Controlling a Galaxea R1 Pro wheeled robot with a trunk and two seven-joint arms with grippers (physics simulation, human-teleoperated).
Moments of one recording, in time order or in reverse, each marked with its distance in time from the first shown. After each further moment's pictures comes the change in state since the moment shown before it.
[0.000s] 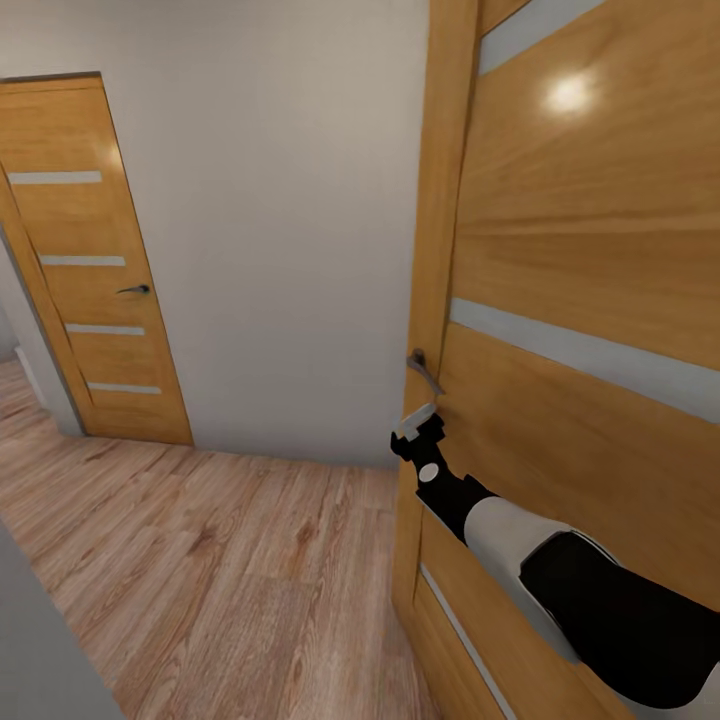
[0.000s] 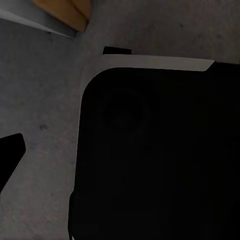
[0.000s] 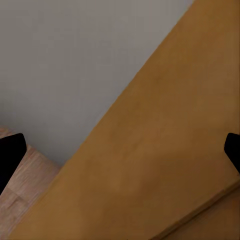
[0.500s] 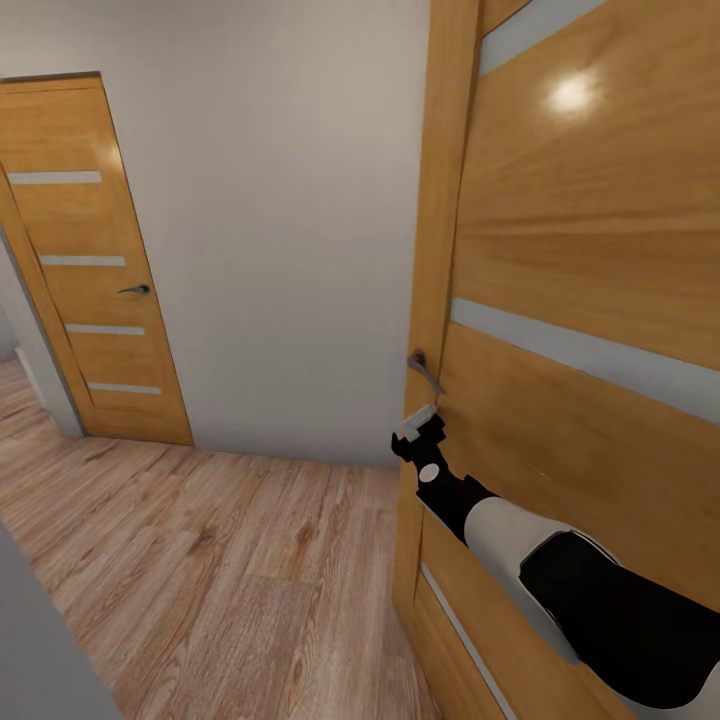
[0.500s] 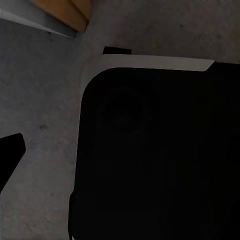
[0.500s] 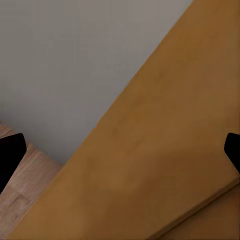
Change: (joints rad) left arm 0.000 0.000 0.000 0.000 0.000 0.000 0.000; right arm 0.000 0.000 0.000 0.006 -0.007 0.002 0.003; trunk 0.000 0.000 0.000
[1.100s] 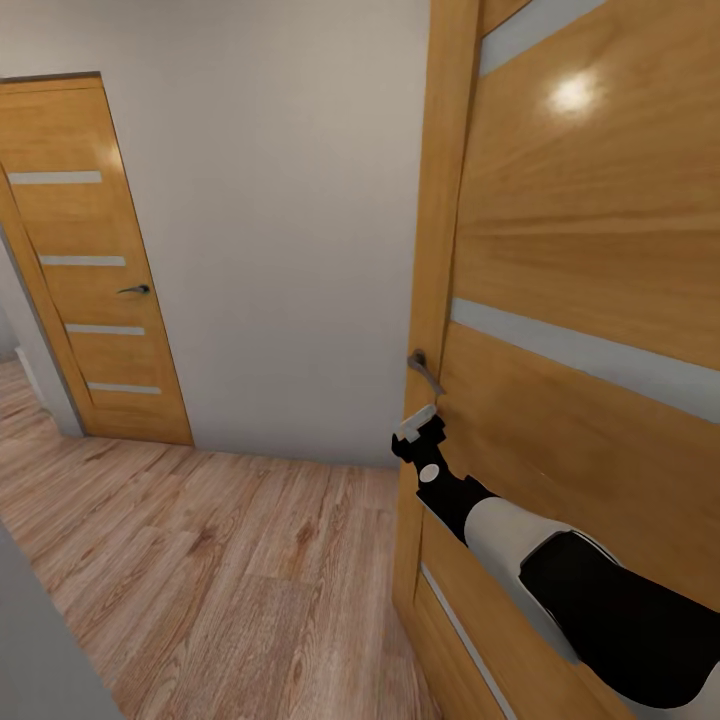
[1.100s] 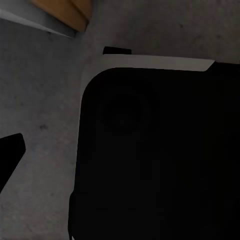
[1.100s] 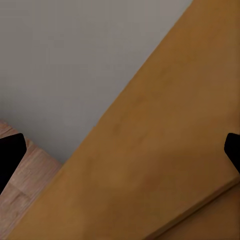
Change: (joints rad) left arm 0.000 0.000 0.001 0.000 0.000 0.000 0.000; right arm 0.000 0.000 -0.001 0.002 0.001 0.007 0.004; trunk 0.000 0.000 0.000
